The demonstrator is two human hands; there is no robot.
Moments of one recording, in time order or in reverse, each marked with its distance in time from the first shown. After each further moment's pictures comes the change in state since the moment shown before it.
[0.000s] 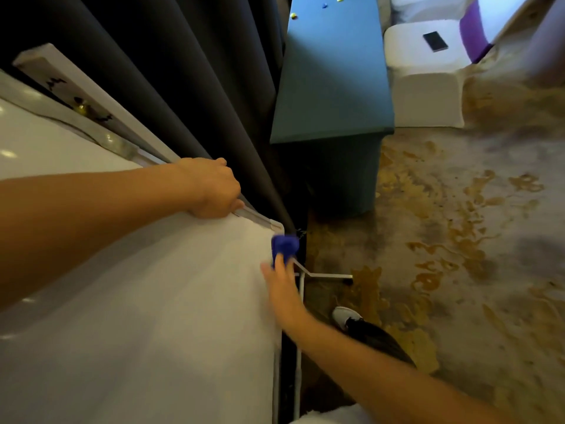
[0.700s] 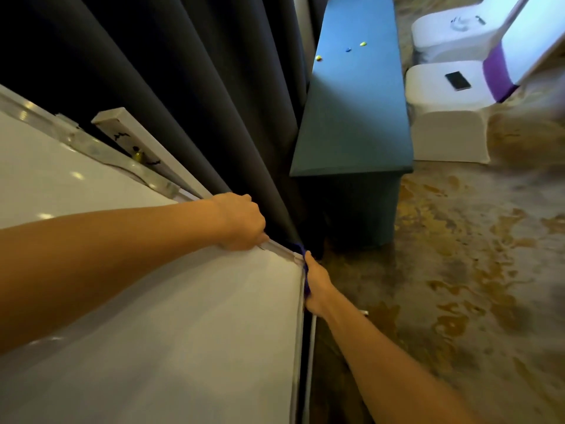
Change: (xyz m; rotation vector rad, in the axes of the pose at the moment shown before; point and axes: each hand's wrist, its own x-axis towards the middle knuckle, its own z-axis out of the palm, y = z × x) left_hand 0.003 -0.002 -0.016 -0.054 -0.051 0.006; right_hand 0.100 -0.028 -0.053 0.535 -0.011 0.403
